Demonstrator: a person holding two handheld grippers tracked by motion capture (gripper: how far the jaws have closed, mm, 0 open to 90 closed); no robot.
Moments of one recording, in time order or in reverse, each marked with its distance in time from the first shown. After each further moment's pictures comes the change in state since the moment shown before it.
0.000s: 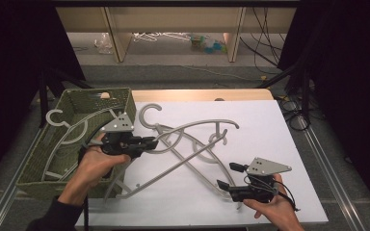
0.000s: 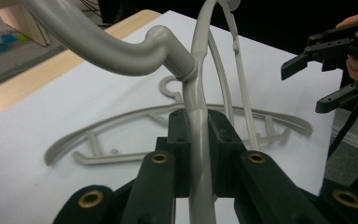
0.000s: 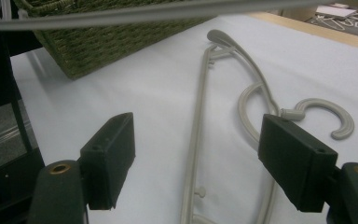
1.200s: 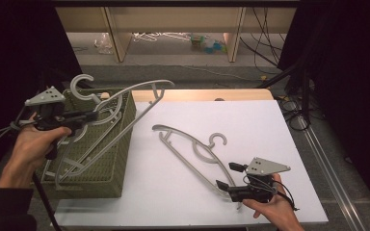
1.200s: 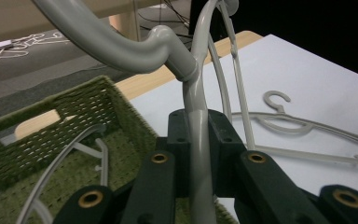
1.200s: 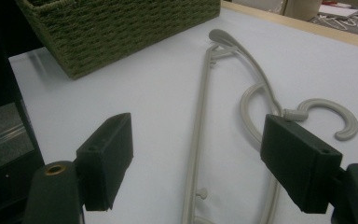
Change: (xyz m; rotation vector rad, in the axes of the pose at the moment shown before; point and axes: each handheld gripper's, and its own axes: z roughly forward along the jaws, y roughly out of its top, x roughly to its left) left arm 0.092 -0.013 -0.105 -0.064 0.262 -0.181; right arm -0.001 -0.001 0.002 0.002 0.012 -0.003
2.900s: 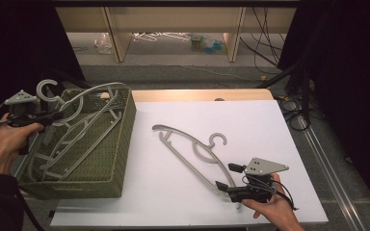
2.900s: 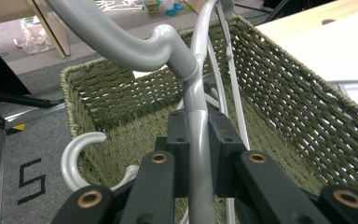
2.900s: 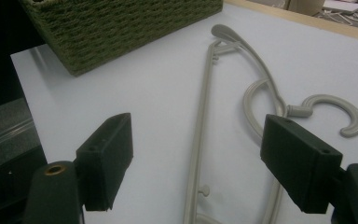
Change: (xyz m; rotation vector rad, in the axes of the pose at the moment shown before) left arm 0.116 -0.050 -0.005 0.097 0.257 -0.028; right arm -0.001 -0.001 0.002 0.017 0.013 0.007
